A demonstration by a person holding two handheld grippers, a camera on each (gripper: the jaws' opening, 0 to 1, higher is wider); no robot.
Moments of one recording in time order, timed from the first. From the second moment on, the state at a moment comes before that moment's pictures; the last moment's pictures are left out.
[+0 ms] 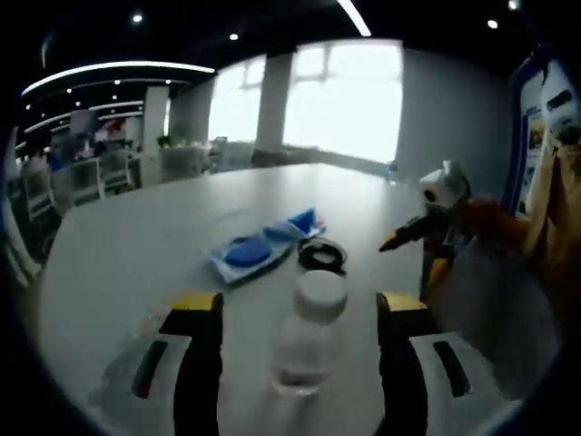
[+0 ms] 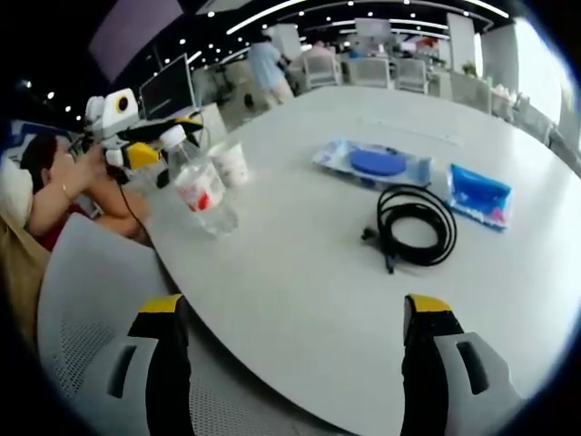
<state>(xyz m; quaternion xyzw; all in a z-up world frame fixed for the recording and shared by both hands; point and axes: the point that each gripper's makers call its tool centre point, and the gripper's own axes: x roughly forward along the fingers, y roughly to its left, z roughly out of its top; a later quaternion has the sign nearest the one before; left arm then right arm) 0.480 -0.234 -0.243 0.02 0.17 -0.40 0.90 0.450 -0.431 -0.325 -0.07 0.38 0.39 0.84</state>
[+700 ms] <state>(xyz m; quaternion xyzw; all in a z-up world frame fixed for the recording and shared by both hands) 0.472 -0.250 -0.283 0.03 0.18 -0.43 0.89 0.447 -0.414 -0.316 -0.07 0.35 0.44 0.82</state>
